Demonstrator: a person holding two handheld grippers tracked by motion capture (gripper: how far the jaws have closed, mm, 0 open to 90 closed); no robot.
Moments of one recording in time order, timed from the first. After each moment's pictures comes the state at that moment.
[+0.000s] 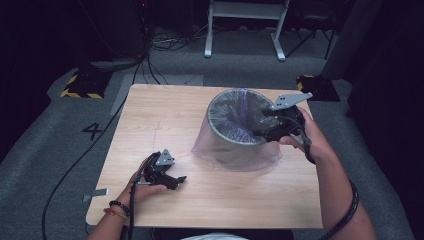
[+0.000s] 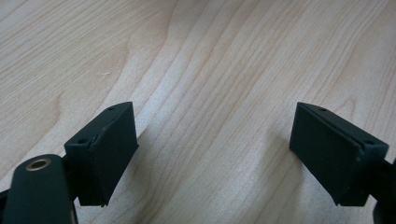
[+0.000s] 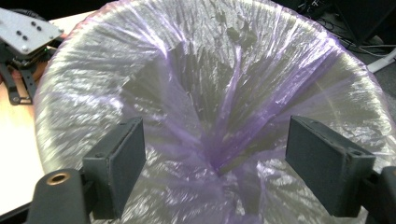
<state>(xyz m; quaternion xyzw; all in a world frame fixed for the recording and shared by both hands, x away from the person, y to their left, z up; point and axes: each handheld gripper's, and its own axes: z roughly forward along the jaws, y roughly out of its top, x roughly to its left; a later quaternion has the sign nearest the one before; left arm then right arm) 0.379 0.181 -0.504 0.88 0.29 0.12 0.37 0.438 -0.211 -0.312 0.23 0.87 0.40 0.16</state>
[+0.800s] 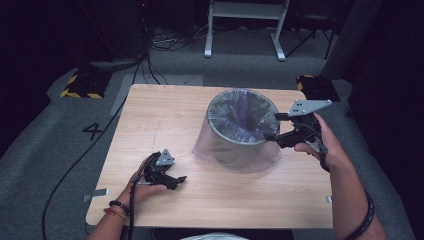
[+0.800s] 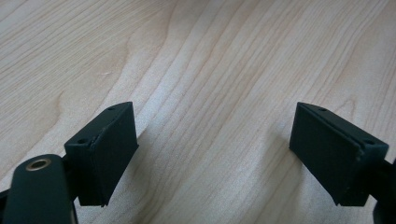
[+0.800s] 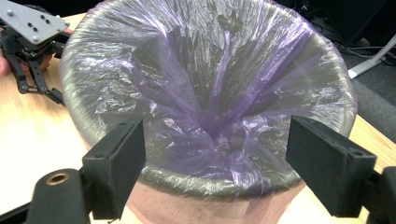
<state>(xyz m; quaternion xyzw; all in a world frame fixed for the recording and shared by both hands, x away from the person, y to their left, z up) 0.379 0.181 -0.504 0.88 0.29 0.12 0.37 0.417 -0.243 -0.309 0.23 0.86 0.41 0.18</state>
